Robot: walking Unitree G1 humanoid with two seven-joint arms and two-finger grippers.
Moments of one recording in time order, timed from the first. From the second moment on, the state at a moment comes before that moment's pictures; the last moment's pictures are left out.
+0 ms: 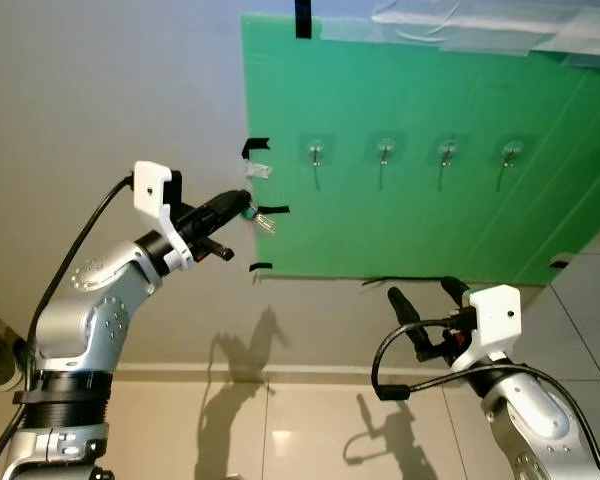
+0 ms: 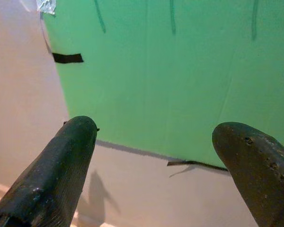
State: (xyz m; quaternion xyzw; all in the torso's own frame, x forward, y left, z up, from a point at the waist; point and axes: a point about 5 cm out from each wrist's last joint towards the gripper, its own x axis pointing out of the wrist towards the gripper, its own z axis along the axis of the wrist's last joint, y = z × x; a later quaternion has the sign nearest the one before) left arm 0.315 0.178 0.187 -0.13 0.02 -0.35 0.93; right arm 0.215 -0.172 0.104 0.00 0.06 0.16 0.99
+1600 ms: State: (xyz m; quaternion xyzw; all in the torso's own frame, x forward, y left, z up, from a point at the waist) left arm 0.341 0.156 0.208 -0.30 0.04 -0.43 0.85; right arm 0.228 -0.145 0.121 -0.01 0.06 0.23 0.97
